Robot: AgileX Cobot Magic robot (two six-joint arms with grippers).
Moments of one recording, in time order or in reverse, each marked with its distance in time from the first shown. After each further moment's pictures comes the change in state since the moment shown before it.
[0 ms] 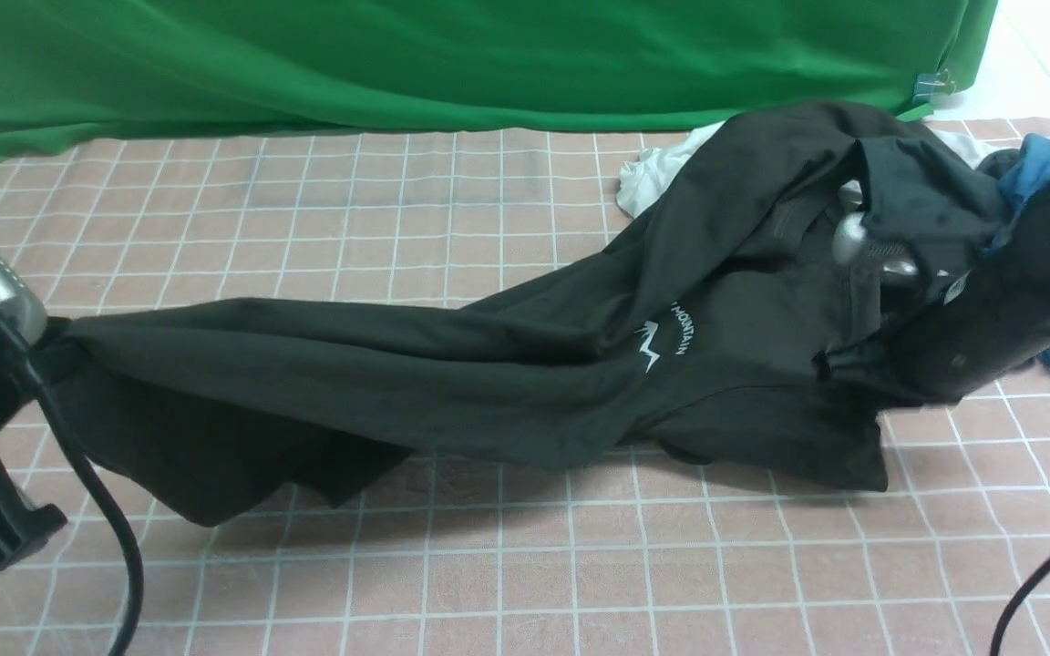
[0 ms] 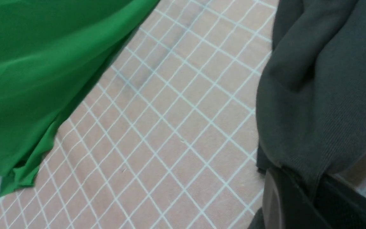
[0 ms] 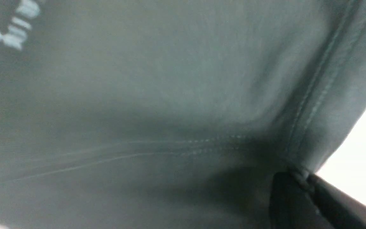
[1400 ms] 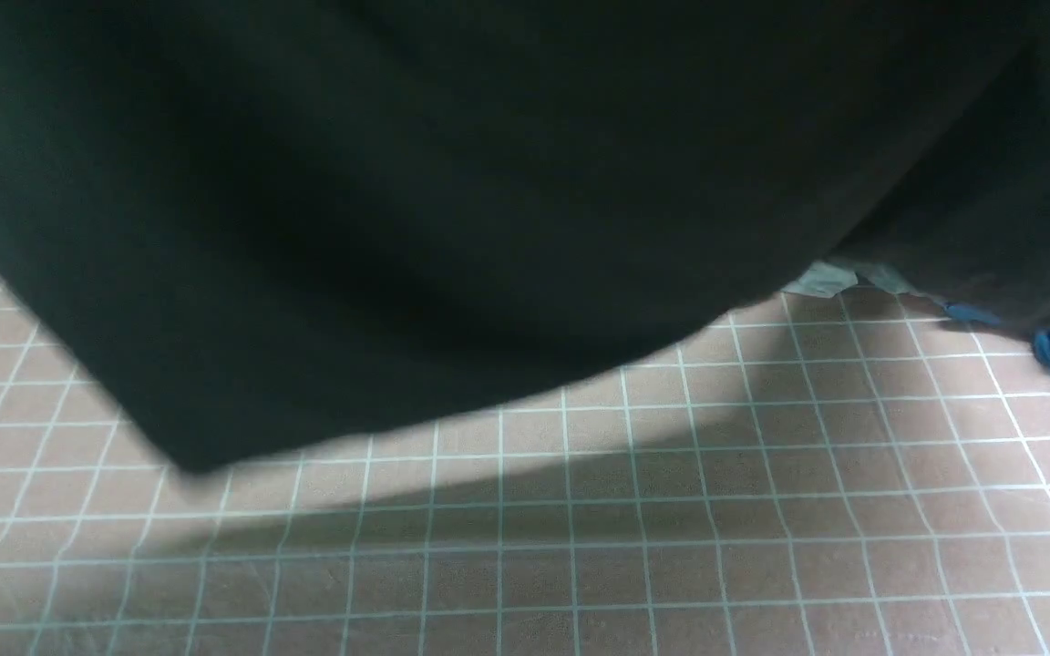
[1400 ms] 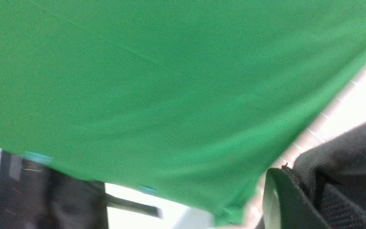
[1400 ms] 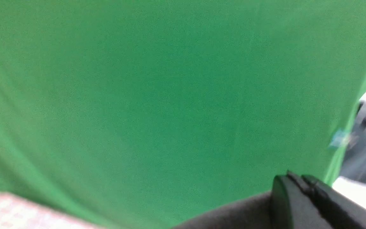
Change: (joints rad) right arm 0.000 -0.400 -1.161 -0.077 0.501 -0.113; left arm -0.109 0.445 -1.057 0.408 0.384 -0.108
